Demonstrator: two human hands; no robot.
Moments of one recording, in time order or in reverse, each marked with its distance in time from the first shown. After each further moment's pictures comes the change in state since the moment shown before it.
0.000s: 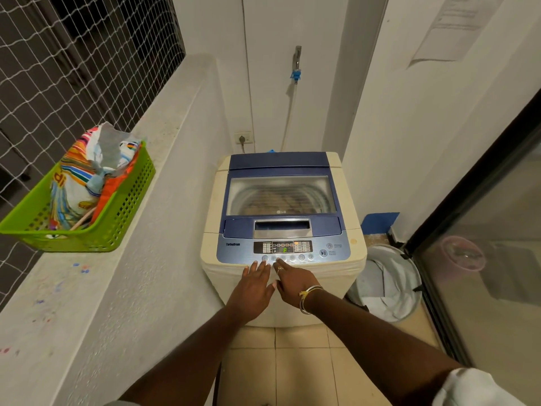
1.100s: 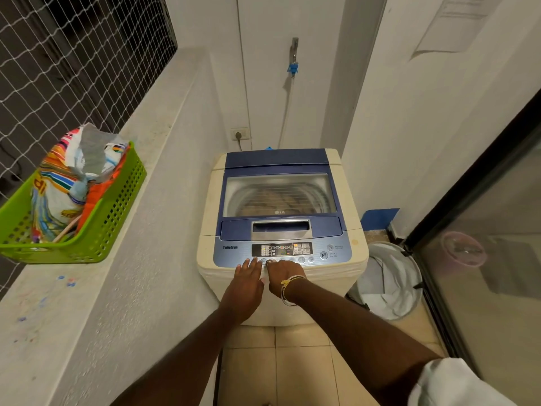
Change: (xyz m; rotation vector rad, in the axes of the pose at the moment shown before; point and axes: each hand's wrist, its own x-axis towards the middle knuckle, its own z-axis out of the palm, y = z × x) left_hand 0.023 -0.026 0.005 -0.098 0.053 0.001; right_hand 0.031 -0.026 -0.026 -0.107 -0.034 0.069
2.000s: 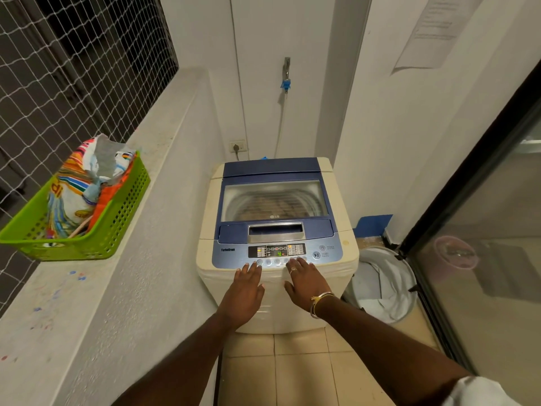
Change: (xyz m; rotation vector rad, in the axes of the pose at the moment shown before) left_hand -0.034 0.023 -0.009 0.078 0.099 0.041; right_hand -0.047 0.061 0.044 0.099 0.189 -0.030
